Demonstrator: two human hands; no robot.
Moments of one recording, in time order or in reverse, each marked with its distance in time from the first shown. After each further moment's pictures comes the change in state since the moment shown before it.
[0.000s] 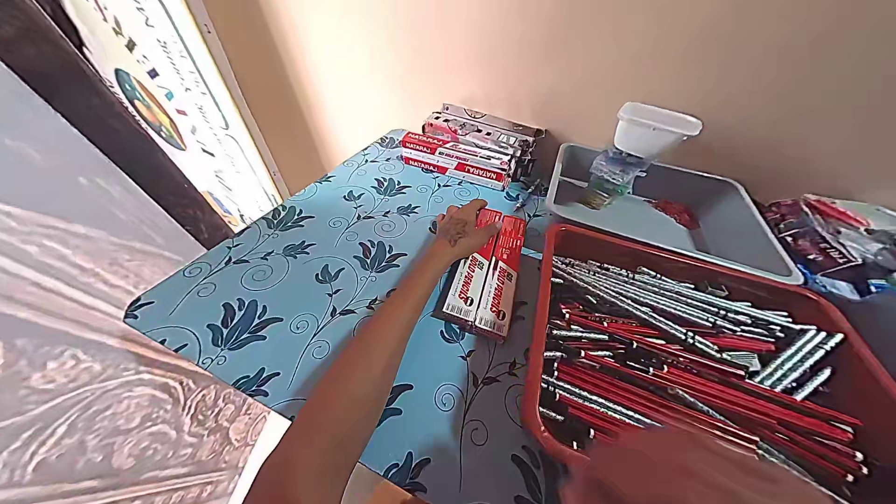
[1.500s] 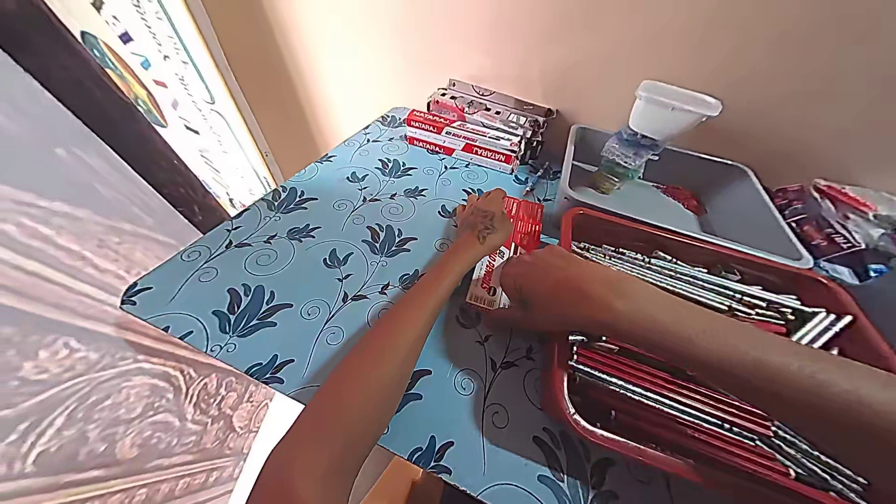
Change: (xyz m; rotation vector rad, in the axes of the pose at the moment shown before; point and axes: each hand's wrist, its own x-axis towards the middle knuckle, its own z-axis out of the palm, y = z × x) left_hand -0.017 0.021 0.011 0.047 0.018 0.031; right_hand 0.134 0.084 0.059 -0.153 -1.067 0.573
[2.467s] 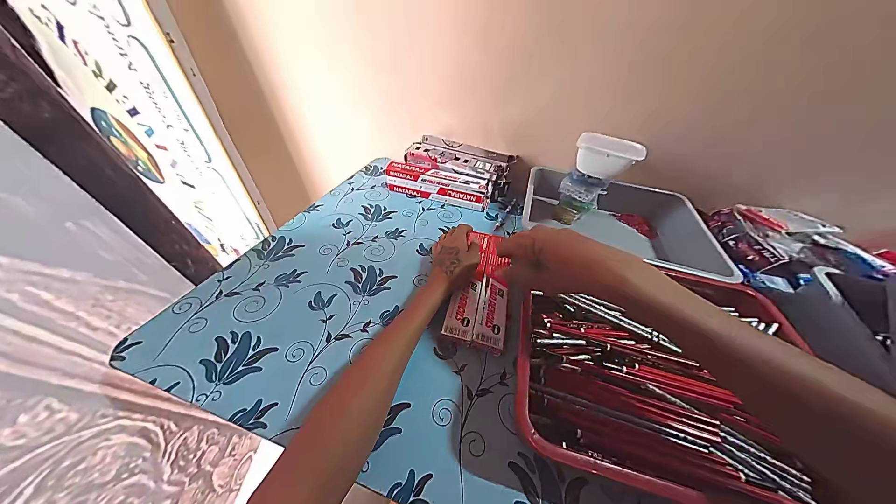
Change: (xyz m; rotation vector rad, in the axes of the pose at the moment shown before) left_hand 0.007 -0.015 0.007 -0.117 0.096 0.039; right_hand -0.010 0.074 -0.020 0.234 0.330 -0.034
